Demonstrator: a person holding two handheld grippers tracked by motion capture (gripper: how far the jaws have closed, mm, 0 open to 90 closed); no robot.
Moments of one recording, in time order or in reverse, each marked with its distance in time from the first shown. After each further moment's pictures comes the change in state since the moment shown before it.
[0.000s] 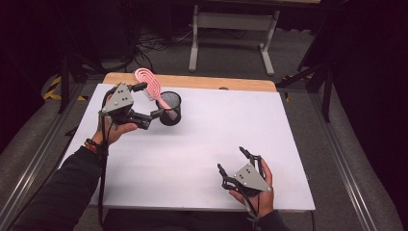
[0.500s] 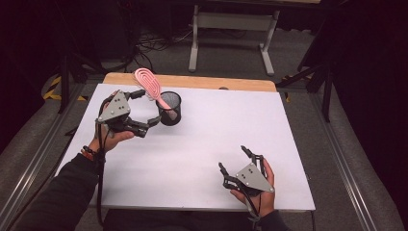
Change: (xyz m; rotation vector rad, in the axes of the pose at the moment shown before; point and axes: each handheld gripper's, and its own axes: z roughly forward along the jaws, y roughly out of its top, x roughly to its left) left arm -0.013 -0.015 -0.012 0.006 -0.023 0.005; right arm -0.003 0.002 -0.003 -0.024 -0.013 0.013
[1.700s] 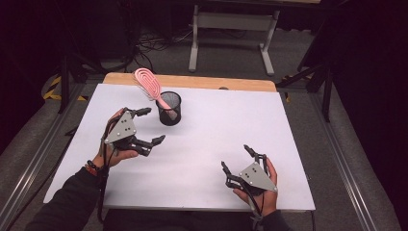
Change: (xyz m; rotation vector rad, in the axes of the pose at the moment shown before) left arm -0.038 -0.024 -0.001 0.011 -0.048 0.039; right arm -0.006 0.000 -0.003 -0.005 -0.006 0.009
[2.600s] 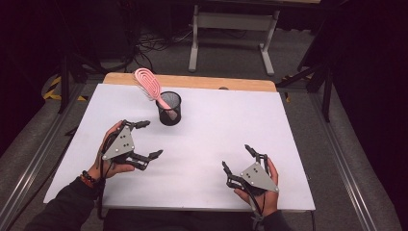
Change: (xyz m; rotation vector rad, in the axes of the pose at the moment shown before) left arm -0.023 -0.017 -0.014 0.030 -0.032 0.050; right arm -0.002 0.000 -0.002 -0.006 -0.004 0.001
